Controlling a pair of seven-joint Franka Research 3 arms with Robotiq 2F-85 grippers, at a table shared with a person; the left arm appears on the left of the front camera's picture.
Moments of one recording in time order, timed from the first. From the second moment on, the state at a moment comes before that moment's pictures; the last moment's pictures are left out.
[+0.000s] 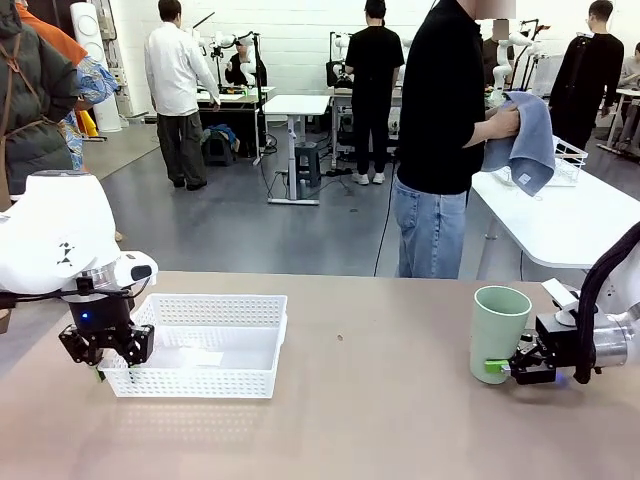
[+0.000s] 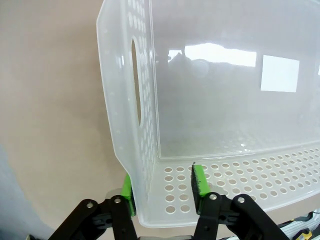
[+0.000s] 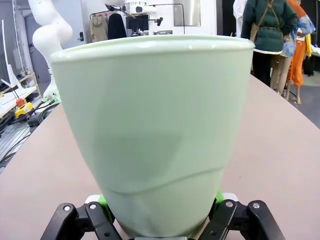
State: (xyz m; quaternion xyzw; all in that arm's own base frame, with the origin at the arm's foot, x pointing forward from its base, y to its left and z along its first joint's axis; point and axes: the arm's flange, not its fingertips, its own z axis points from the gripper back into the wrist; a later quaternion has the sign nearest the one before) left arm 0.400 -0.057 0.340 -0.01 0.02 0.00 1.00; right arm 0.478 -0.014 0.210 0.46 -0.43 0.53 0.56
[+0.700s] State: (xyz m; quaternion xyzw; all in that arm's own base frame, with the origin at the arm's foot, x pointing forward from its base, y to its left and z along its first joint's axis) left arm 0.400 -0.056 0.335 -0.01 0.03 0.01 1.00; right arm 0.477 -0.015 0.210 0.46 -0.43 0.53 0.56
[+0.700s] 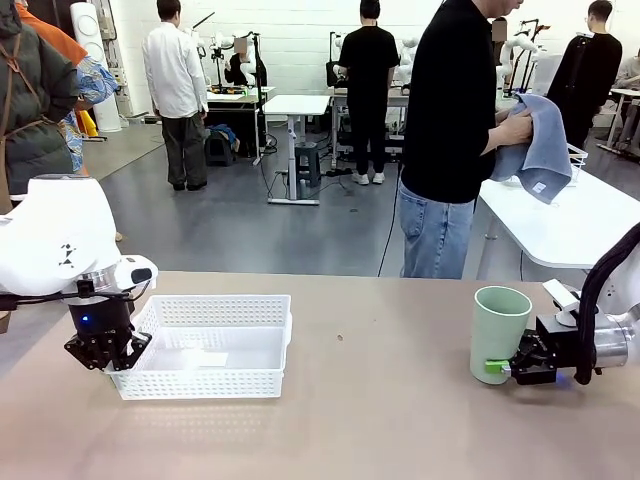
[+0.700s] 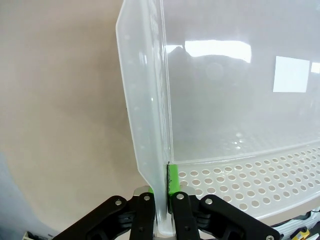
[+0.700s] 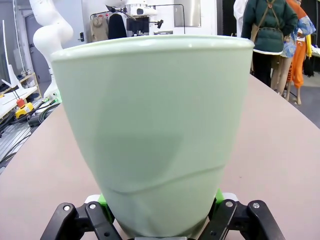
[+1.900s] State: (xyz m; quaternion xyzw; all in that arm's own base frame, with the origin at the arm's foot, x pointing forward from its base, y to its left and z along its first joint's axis) left arm 0.401 -0.139 0.349 0.01 0.01 -0.05 1.00; right arm 0.399 -0.019 0.365 0.43 -0.48 0.54 0.54
